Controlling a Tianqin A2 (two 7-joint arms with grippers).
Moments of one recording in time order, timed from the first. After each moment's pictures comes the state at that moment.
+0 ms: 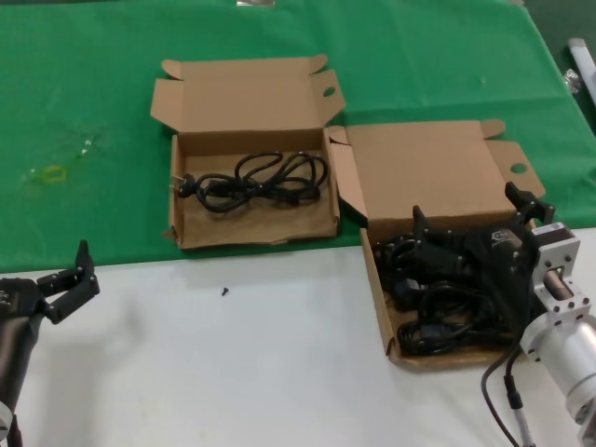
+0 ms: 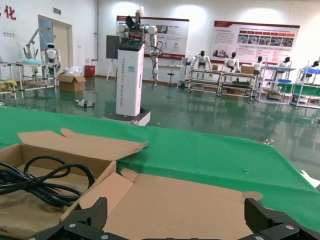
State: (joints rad) left arm 0.00 -0.30 1.60 -1.60 -1.80 0.00 0.00; right arm 0.03 0.30 -1.61 1.57 1.79 -0.02 -0.02
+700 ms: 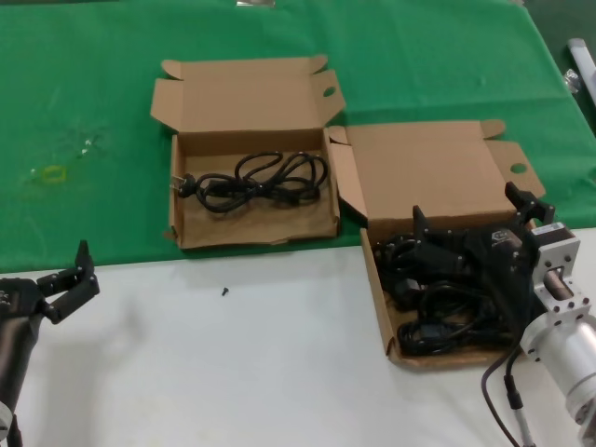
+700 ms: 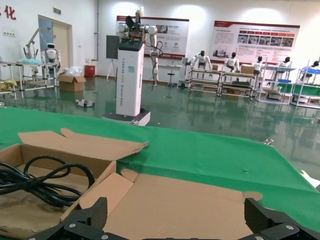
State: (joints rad) left arm 0.00 -0.30 1.60 -1.60 -1.80 0.00 0.00; right arm 0.03 0.30 -1.61 1.57 1.79 -0.02 -0.02
